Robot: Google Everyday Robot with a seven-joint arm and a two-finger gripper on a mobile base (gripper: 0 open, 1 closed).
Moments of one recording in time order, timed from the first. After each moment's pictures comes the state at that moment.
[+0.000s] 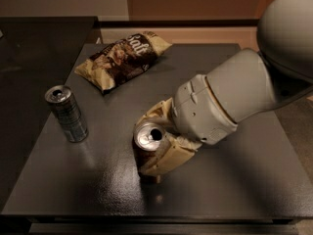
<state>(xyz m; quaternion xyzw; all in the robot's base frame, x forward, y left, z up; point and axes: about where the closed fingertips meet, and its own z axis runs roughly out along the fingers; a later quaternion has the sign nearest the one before) 0.349 0.016 0.919 -0.73 0.56 0.25 0.30</state>
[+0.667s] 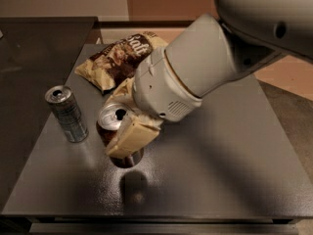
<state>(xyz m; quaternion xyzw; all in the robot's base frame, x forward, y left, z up) 0.359 0.069 0.956 -0.73 0.56 0.24 0.30</state>
